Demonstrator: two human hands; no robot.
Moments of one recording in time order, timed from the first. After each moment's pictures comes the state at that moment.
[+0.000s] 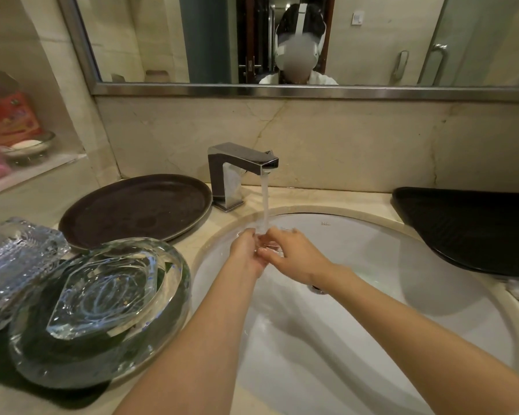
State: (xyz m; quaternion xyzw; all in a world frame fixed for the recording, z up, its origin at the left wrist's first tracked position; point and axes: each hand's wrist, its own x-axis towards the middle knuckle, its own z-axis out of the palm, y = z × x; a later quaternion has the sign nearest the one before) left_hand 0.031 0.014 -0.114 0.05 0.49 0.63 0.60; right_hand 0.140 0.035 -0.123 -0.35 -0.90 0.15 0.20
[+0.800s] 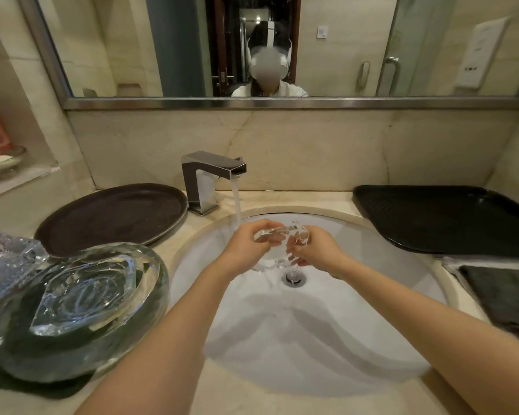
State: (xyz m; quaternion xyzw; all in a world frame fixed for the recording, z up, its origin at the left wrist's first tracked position) left_hand 0.059 -0.020 -0.094 0.63 0.55 0.43 0.34; right_hand 0.214 0.023 -0.102 -0.51 -0.72 0.38 0.28
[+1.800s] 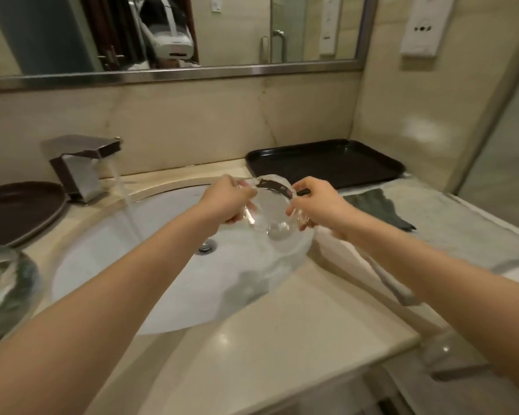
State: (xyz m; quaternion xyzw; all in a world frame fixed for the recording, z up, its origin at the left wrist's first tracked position) left_hand 0.207 -0.050 -0.041 0.62 0.59 0.34 0.39; right_hand 0.371 -0.068 -0.053 -0.64 -0.61 0.32 0.34
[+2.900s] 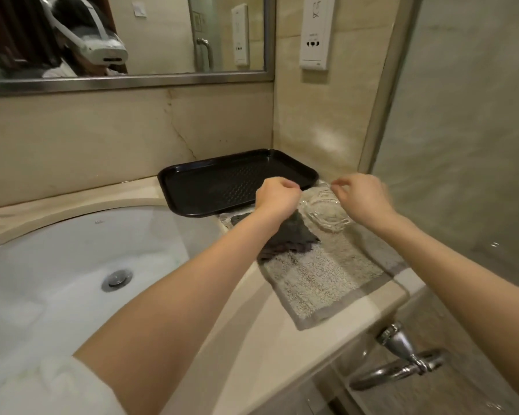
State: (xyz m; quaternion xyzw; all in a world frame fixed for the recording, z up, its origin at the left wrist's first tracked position) left_hand 0.431 -0.040 -0.045 0.65 0.52 0.35 0.43; right_hand 0.580 -0.077 -0.055 -0.77 -0.58 -0.06 0.27
